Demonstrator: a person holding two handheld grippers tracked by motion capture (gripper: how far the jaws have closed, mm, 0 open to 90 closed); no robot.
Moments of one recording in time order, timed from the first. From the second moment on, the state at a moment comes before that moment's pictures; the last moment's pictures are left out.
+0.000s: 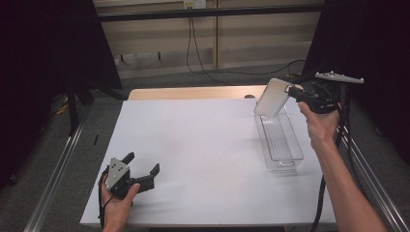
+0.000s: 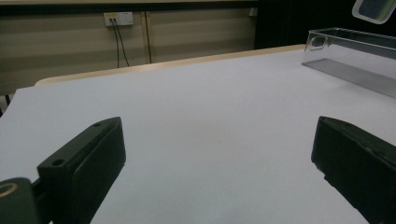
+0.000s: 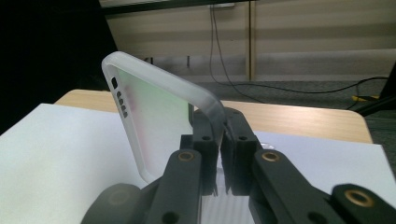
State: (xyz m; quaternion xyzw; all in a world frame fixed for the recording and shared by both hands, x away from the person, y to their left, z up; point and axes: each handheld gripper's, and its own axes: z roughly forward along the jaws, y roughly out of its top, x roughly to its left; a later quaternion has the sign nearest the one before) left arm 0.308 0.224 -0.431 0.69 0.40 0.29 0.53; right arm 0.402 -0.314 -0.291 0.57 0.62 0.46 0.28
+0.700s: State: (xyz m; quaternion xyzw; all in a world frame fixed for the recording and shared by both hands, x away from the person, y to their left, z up) left arm 0.310 0.224 -0.433 0.70 0.40 0.29 0.52; right arm 0.430 -0.321 -0.306 0.56 0.64 0.42 0.32
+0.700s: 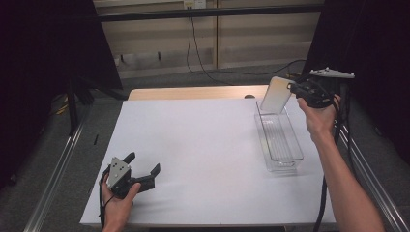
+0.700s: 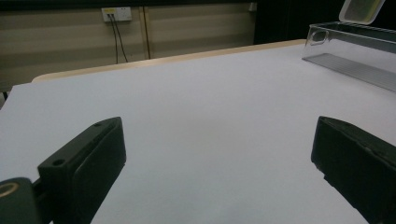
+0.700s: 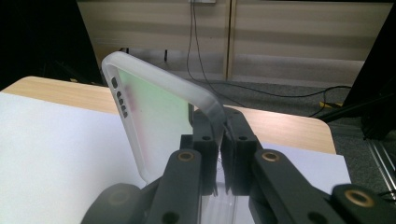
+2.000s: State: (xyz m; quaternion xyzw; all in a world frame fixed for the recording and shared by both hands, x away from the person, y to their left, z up) left arm 0.311 0.228 -0.432 0.69 0.40 0.29 0.52; right arm 0.474 -0.316 -0.352 0.56 0.66 0.37 0.33
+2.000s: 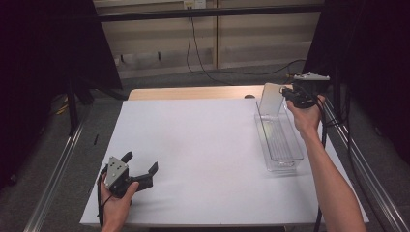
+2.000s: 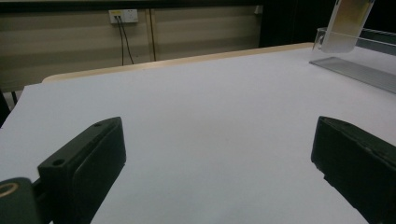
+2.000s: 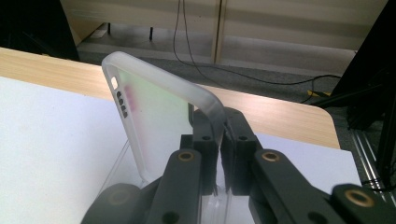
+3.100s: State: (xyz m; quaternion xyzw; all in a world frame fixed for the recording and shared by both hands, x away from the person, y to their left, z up) left arm 0.311 0.224 -0.432 0.70 0.40 0.29 0.52; right arm 0.486 -0.309 -0.368 0.57 0.67 0.34 0.34
